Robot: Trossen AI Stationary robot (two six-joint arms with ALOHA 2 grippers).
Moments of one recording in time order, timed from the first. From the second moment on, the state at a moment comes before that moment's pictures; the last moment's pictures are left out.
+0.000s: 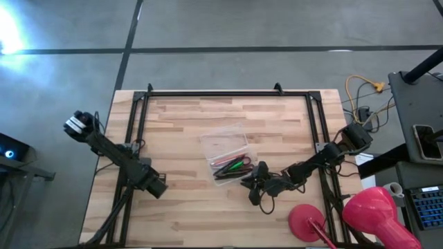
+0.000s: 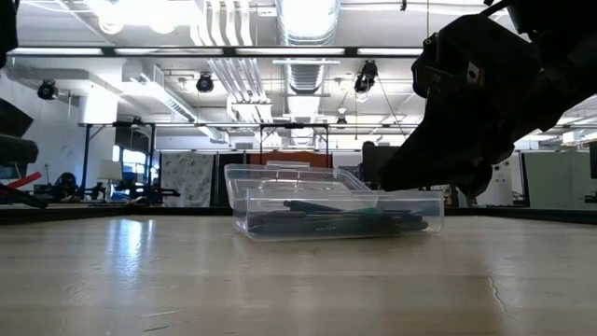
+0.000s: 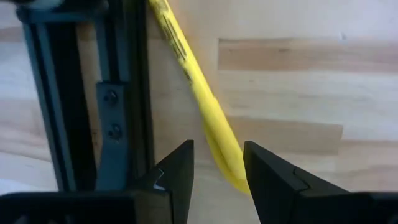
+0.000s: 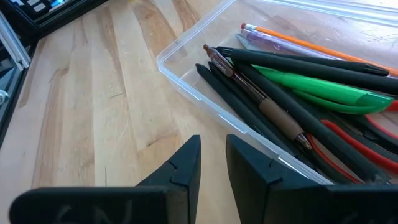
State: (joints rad) left arm -0.65 1.35 0.66 -1.07 0.13 -2.21; right arm 0.48 1.74 0.62 0.50 0.52 0.80
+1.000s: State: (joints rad) left arm -0.65 1.35 0.53 -0.84 0.05 -2.11; right arm 0.48 1.74 0.62 0.50 0.52 0.80
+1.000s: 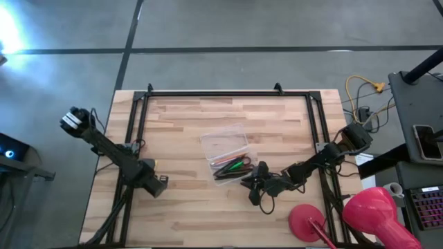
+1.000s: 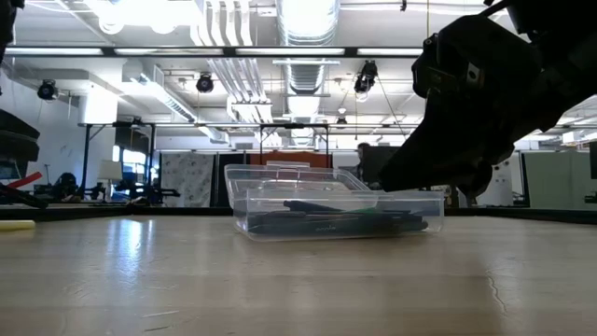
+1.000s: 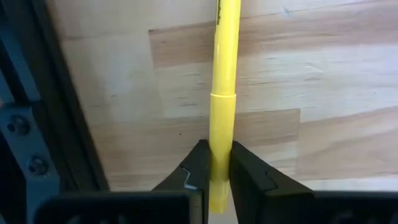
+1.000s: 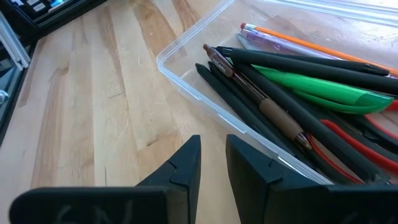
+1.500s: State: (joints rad) left arm -0.56 1.37 1.06 -0.89 -0.82 -1.43; right arm 0.48 1.74 0.62 0.50 0.52 0.80
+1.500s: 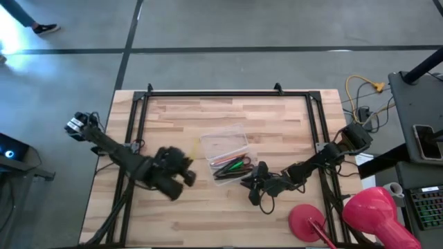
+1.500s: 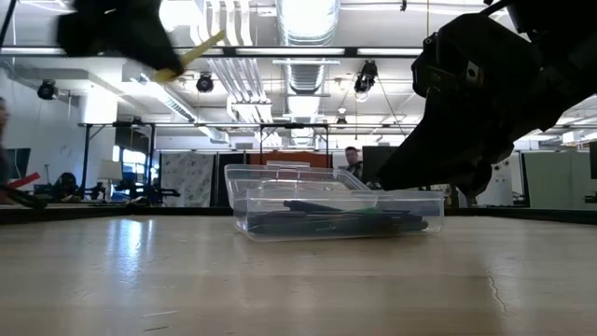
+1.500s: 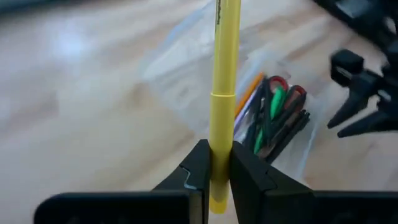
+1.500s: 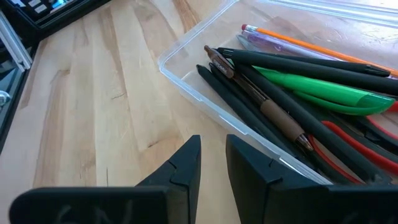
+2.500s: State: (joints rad) left arm -0.12 2.04 1.50 -0.70 -0.14 -0.28; right arm 0.48 1.74 0.62 0.51 0.52 0.80
